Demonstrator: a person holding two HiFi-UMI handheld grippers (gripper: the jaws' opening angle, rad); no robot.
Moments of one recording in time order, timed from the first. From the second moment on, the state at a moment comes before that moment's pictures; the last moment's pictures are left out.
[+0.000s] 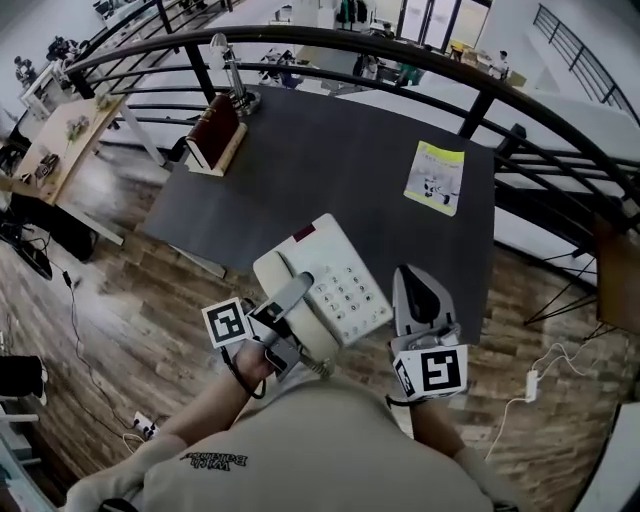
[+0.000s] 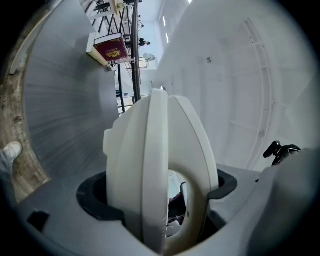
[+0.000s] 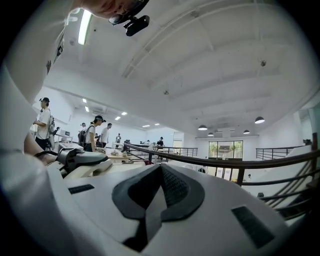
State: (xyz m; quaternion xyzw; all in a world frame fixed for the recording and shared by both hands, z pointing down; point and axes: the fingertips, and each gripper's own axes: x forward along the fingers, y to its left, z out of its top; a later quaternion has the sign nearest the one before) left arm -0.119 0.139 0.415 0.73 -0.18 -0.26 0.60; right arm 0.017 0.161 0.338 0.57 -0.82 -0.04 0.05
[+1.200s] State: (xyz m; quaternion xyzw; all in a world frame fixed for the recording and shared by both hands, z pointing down) left arm -0.107 -0.157 0.414 0.70 -0.12 -0.23 0.66; right arm 0.044 -0.102 0.308 0.66 -0.75 -0.01 0.05
